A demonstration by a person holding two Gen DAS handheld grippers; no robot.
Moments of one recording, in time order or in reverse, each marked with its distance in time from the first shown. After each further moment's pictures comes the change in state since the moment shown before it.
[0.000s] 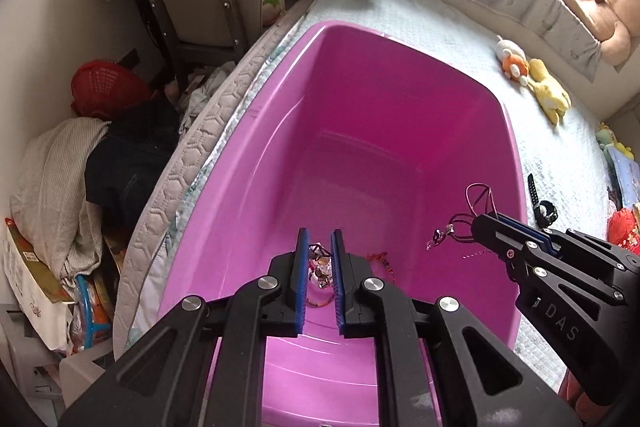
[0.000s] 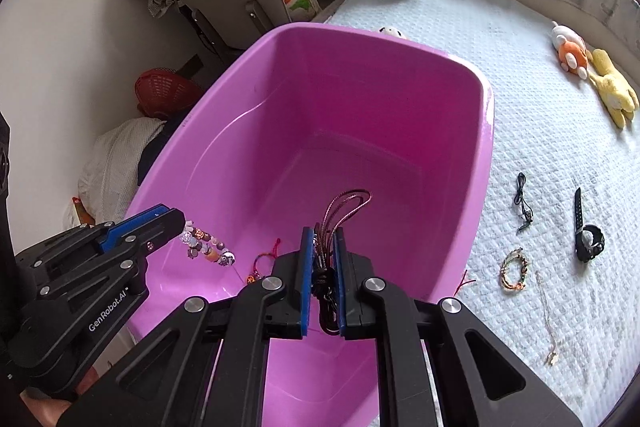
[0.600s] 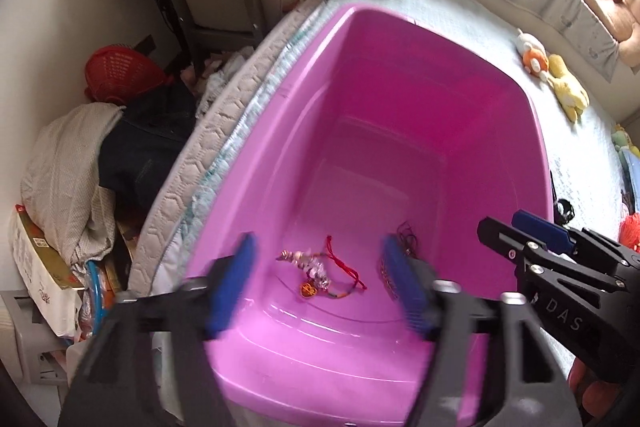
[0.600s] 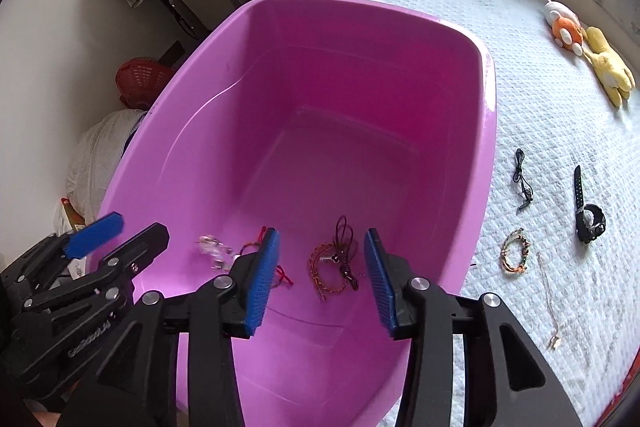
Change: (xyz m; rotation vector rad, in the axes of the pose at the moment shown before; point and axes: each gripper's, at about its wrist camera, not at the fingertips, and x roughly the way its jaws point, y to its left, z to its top) left arm 0.000 0.011 -0.003 -0.027 0.005 0.064; right arm 0.017 -0.007 0.001 0.040 0.068 -0.043
